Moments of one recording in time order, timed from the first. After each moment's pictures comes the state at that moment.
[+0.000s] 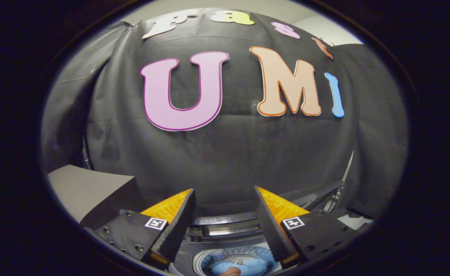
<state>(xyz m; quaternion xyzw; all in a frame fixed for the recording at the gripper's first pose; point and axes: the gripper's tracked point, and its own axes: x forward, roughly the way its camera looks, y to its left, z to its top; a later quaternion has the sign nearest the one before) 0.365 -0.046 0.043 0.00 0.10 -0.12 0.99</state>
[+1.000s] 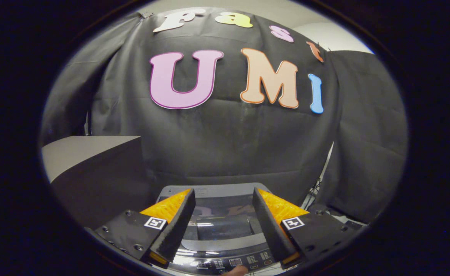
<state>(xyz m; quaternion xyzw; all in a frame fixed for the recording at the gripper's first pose) 0.242 -0.054 0.011 -0.04 0.12 -0.17 0.98</state>
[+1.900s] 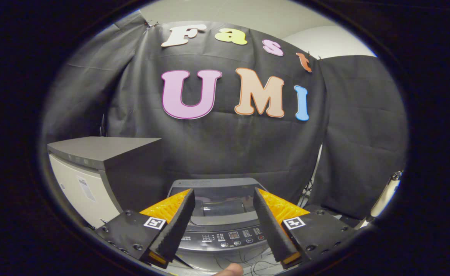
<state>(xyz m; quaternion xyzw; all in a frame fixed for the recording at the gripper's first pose) 0.132 -0.013 0.023 -0.04 0.09 -0.17 0.98</state>
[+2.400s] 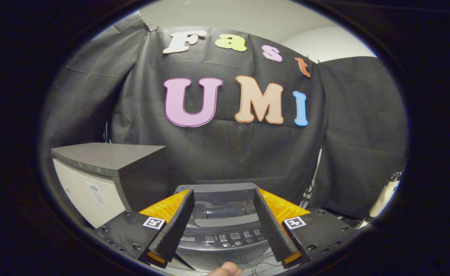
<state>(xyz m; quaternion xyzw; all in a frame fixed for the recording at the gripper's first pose) 0.118 -0.003 0.048 -0.04 0.06 -0.16 0.98</state>
